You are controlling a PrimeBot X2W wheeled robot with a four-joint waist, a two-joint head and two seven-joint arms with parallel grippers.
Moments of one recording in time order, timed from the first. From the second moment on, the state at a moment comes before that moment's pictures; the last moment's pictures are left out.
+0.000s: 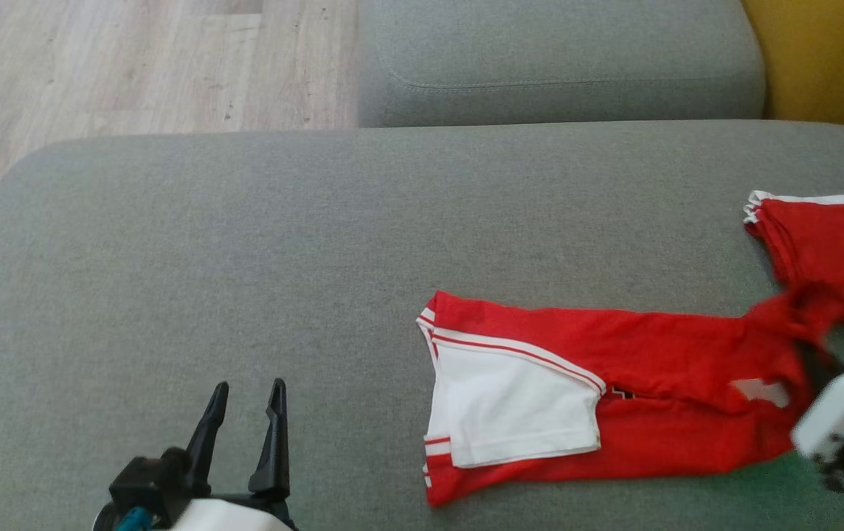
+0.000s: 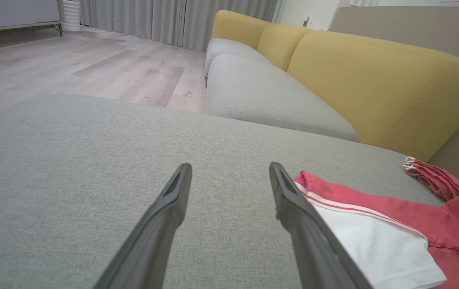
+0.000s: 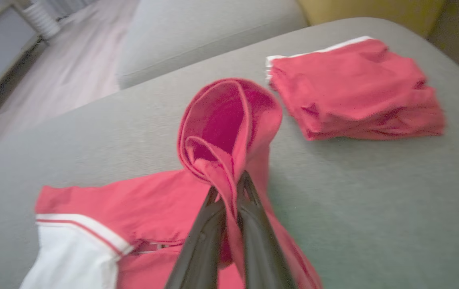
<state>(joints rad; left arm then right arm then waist) 0.03 0.43 -0.64 -0.07 -0.74 0.35 -0.18 0.01 -0.10 -0.32 -0.02 0.35 0.13 0.66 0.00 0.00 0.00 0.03</state>
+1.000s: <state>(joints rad) 0.00 0.40 -0.65 -0.04 -0.75 0.33 -0.19 -0.18 -0.05 0.33 0.35 0.72 0.13 0.40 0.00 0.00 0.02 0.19</state>
